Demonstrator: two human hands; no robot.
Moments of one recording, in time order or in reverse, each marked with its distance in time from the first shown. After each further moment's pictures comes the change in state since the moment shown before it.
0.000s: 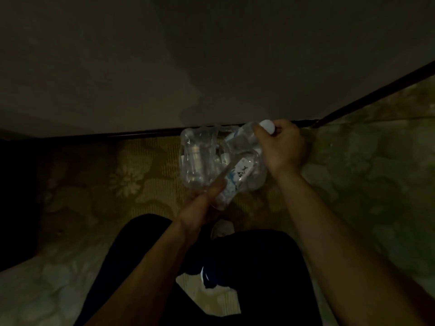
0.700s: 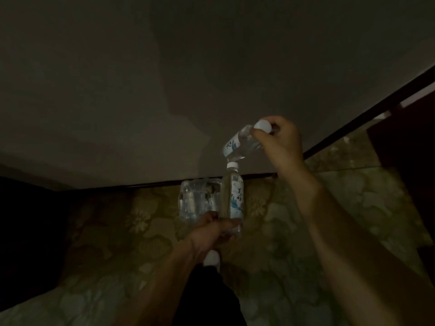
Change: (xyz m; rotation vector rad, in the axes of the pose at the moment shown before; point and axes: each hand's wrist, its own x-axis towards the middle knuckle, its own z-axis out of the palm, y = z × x) left_hand -0.240 0.097 0.065 0.076 -0.195 0.022; right_hand -0.093 -0.271 -0.225 0.169 -0.082 -0.230
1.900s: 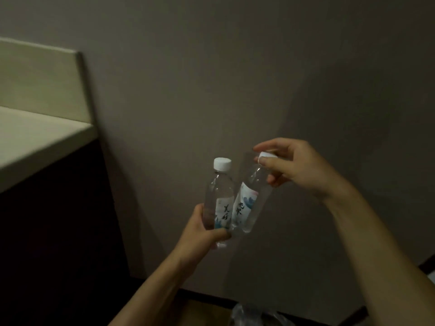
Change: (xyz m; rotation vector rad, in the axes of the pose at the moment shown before) left_hand -0.347 0.107 -0.178 0.191 0.309 0.979; right_hand -0.234 -0.373 0.065 -0.020 -0.533 -0.636
